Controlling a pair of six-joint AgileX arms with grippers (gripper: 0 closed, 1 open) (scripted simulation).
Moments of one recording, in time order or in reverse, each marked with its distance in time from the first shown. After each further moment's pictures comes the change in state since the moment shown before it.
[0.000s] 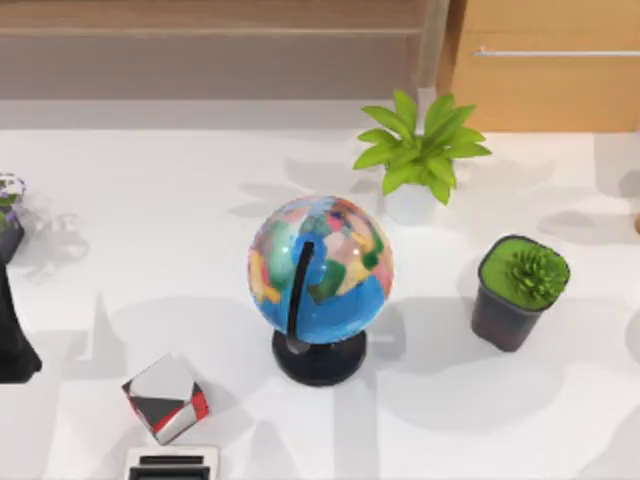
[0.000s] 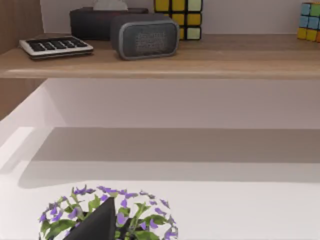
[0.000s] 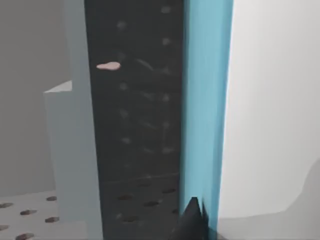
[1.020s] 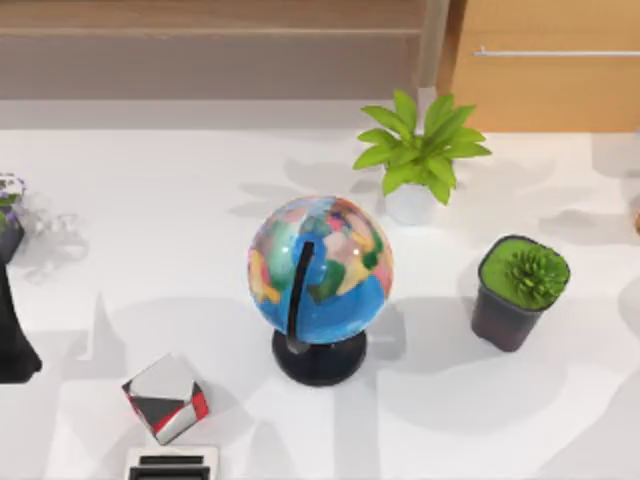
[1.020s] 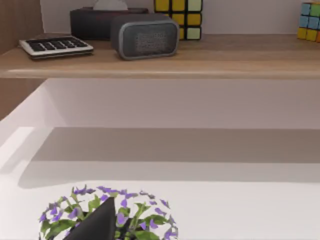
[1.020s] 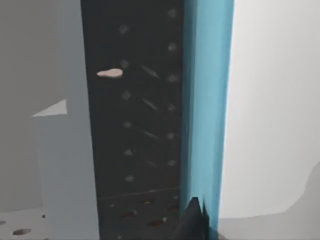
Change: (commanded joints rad) left arm 0.000 0.000 0.000 0.000 0.000 0.000; right arm 0.034 0.081 0.100 -0.013 0.031 0.007
